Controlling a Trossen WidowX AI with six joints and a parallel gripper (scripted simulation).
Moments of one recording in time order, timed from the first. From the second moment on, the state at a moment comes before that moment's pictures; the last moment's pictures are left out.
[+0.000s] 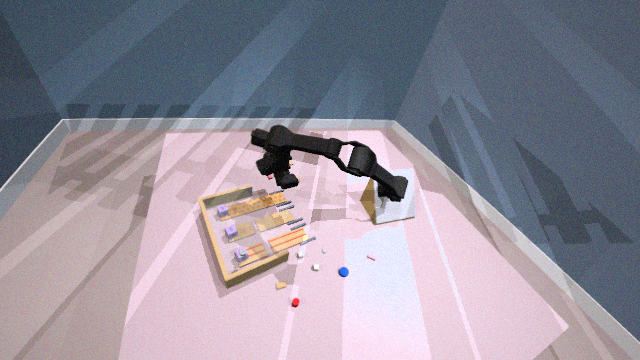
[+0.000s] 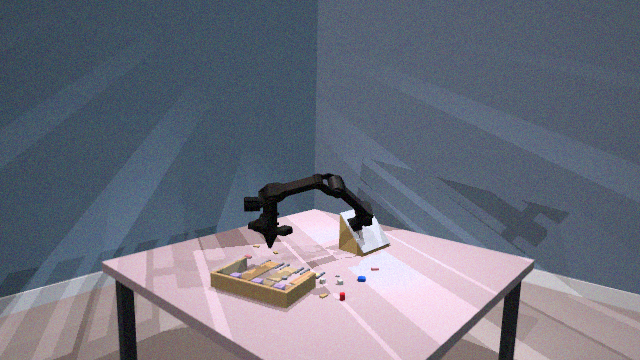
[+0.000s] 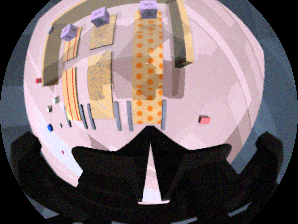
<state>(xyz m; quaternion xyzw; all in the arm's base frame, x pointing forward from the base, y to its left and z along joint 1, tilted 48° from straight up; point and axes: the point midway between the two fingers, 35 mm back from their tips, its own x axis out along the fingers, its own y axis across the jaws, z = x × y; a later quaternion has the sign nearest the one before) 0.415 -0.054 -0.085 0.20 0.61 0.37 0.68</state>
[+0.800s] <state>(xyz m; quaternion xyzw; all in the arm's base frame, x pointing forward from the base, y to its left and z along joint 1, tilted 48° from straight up) 0.419 -0.026 -0.109 0.19 0.61 0.37 0.68</state>
